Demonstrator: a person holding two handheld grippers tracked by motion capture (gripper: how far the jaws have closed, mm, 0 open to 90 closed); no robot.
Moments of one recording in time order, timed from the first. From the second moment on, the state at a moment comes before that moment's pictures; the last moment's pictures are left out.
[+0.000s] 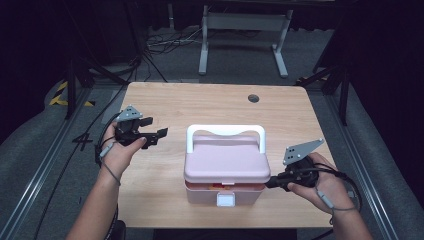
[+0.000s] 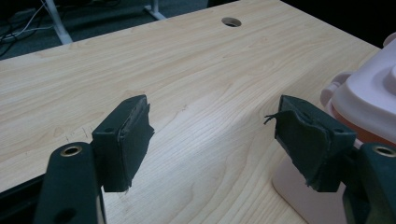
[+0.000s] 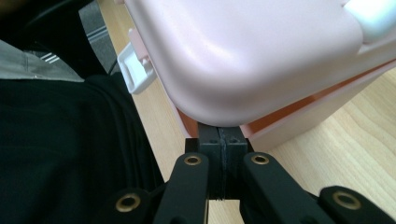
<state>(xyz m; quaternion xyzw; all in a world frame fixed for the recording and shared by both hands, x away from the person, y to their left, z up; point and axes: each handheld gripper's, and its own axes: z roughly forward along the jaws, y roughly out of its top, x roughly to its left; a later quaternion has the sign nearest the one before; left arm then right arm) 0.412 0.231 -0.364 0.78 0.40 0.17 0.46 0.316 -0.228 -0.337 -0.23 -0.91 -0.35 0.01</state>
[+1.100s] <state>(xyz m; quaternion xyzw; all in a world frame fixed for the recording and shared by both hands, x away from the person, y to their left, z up) 0.413 0.230 -0.369 0.78 0.40 0.16 0.45 0.310 -0.232 -0.335 -0.21 -0.92 -0.32 0.04</state>
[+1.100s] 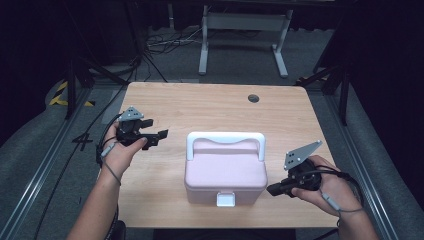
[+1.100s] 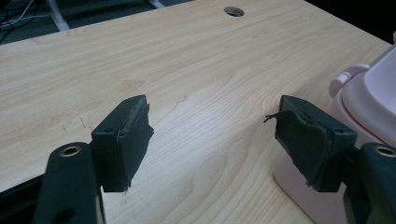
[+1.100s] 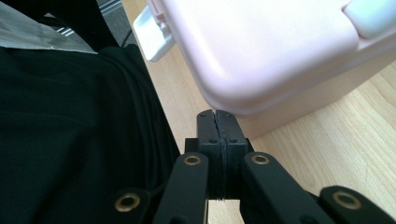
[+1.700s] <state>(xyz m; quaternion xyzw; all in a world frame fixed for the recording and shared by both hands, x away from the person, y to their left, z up) 0.377 0.259 -0.371 0.76 0.44 0.18 0.44 0.329 -0.232 -0.300 -0.21 -0.85 -0.48 0.00</state>
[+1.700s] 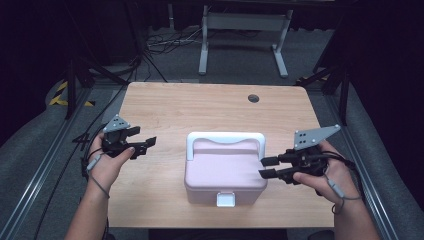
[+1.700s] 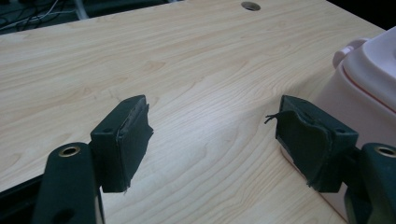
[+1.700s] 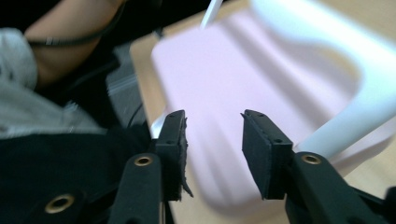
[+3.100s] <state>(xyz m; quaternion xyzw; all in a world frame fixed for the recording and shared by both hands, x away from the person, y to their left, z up) 0.408 0.258 -0.391 0.79 0.43 0.19 0.39 0.413 -0.339 -0.389 -0.44 -0.79 -0.39 -0.18</state>
